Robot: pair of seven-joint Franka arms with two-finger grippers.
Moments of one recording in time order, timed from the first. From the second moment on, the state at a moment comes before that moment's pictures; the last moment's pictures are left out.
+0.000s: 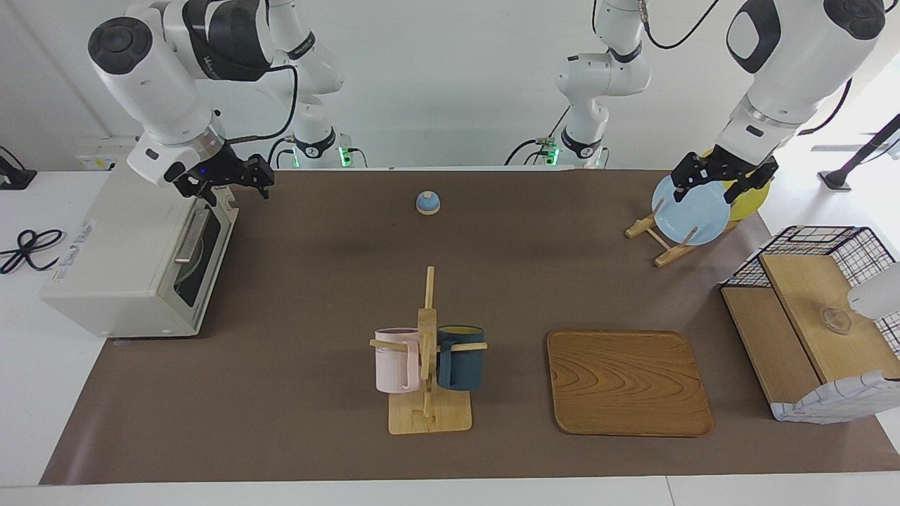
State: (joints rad) left arm -0.07 -0.03 0.03 -1.66 0.00 1.58 0.08; right arm -0.02 0.02 0.03 -1.68 -0.02 1.48 -0.13
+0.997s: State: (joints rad) left arm -0.07 -0.03 0.03 -1.66 0.00 1.58 0.08; right arm 0.03 0.03 -0.03 -1.63 -0.02 1.47 -0.12
